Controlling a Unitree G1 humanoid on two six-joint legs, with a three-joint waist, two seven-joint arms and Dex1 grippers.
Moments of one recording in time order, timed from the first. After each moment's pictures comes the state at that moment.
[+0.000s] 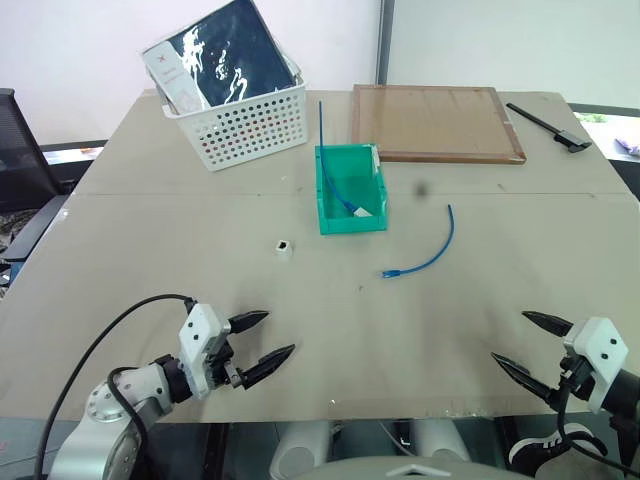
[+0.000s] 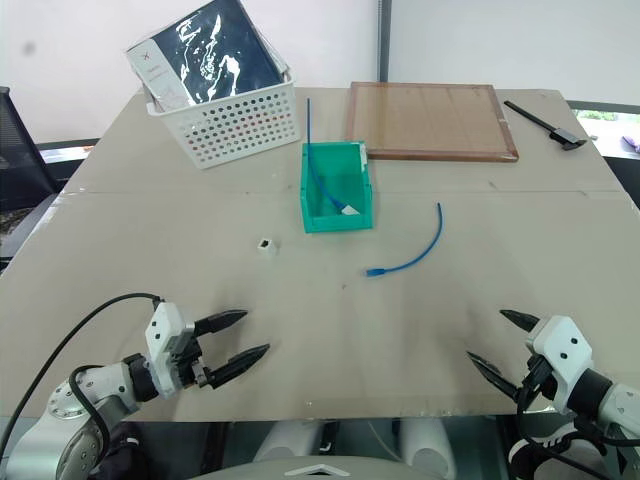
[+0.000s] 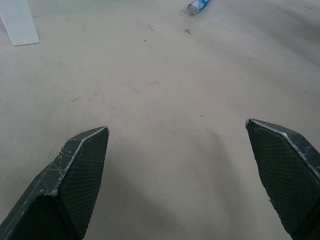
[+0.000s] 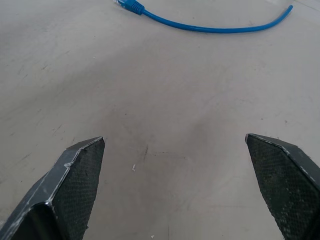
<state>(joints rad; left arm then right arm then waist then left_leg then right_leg) 0.38 0.67 0.18 -0.35 -0.51 0.22 -0.92 0.58 -0.65 -0.37 -0.54 0.37 0.19 0.84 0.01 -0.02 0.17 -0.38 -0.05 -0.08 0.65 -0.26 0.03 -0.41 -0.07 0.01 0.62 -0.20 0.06</state>
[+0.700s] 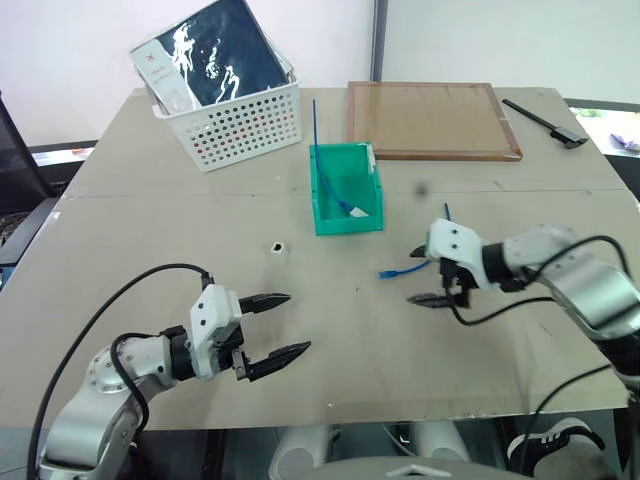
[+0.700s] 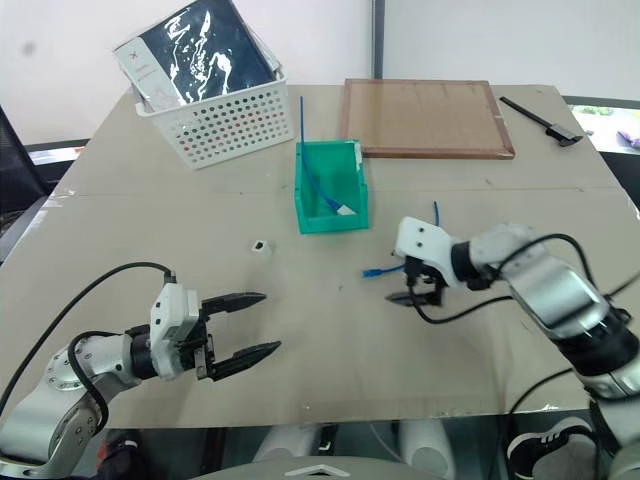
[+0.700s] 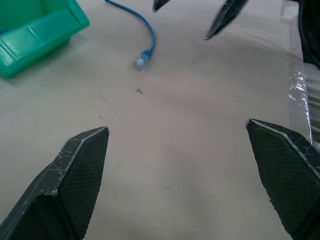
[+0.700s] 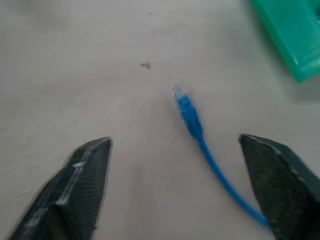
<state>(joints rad) 0.28 0.74 0.17 -0.47 -0.56 0.26 -1.04 -0.68 -0.74 0.49 -0.22 0.19 0.69 1.05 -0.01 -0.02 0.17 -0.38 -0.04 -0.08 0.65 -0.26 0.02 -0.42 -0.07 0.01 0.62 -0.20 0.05</state>
